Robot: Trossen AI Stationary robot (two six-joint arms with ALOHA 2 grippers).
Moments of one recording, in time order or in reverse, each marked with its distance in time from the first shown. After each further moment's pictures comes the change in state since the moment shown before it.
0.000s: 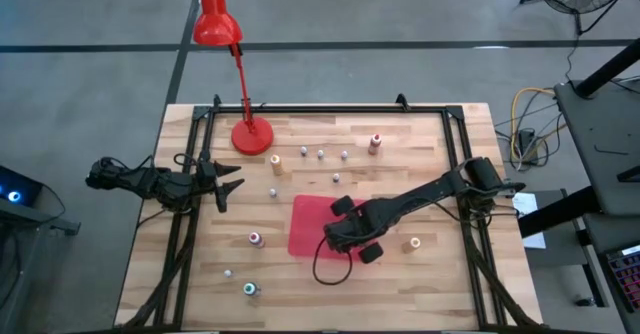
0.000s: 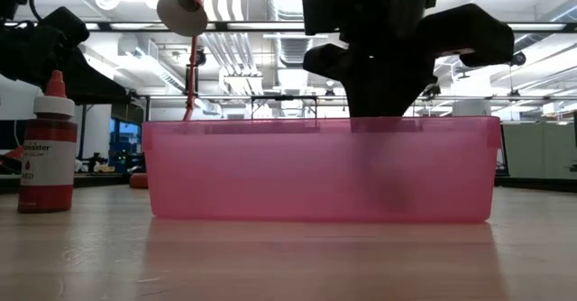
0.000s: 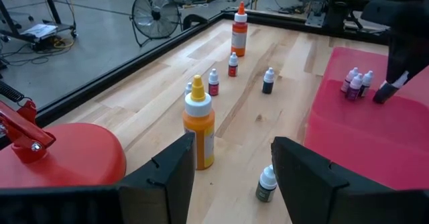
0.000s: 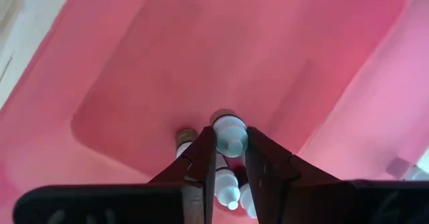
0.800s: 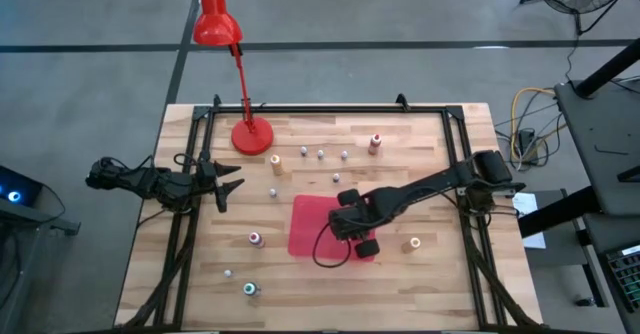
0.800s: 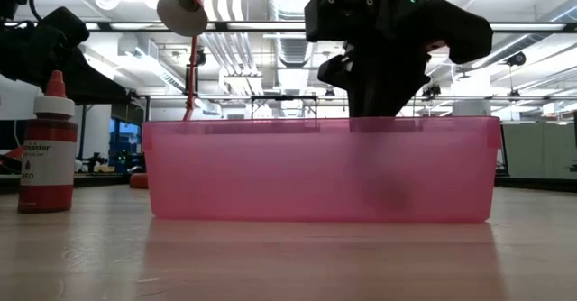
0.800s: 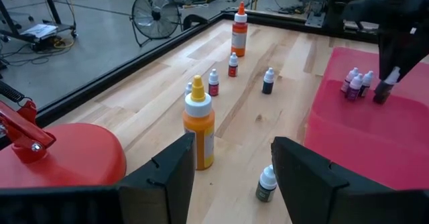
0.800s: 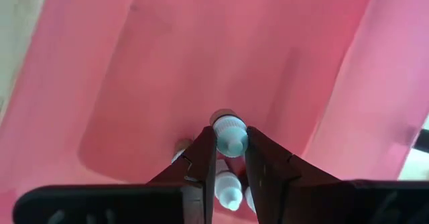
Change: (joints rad) left arm 0.000 0.000 0.000 0.000 0.000 0.000; right arm -0.058 -0.091 -0.136 0.151 -0.079 0.191
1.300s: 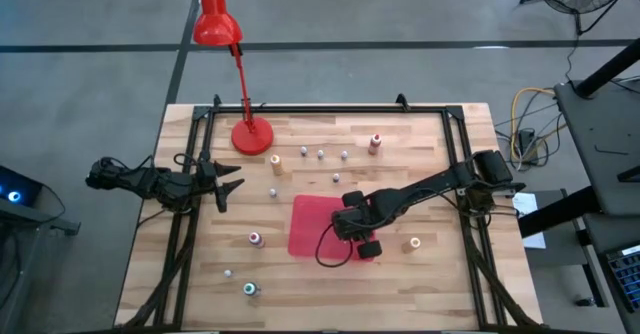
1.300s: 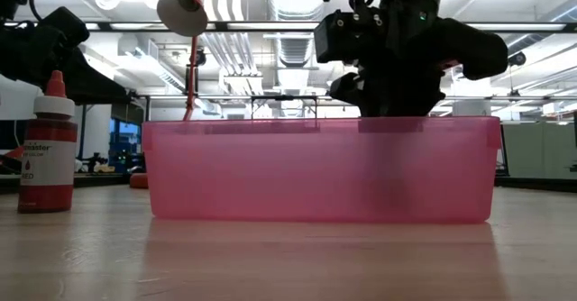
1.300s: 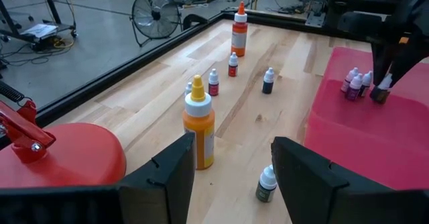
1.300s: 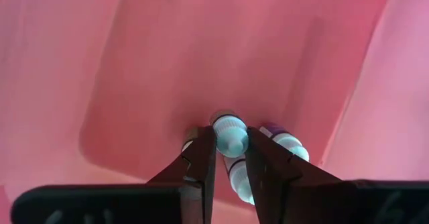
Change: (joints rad) left arm 0.000 0.000 0.000 0.000 0.000 0.000; right arm -0.001 -0.001 -0.062 0.024 -0.023 0.048
